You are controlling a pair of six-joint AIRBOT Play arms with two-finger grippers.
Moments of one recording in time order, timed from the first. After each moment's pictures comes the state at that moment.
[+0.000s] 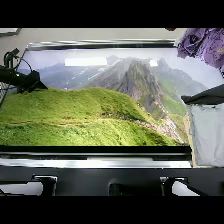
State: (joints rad) left arm 0.19 -1.55 1.75 1.06 -1.55 -1.59; right arm -0.49 -1.30 1.61 -1.54 1.12 2.36
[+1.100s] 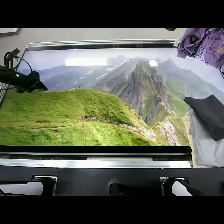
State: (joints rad) left arm 0.19 -1.55 1.75 1.05 -1.56 -1.57; right arm -0.49 -1.19 1.25 -2.00 1.54 2.34
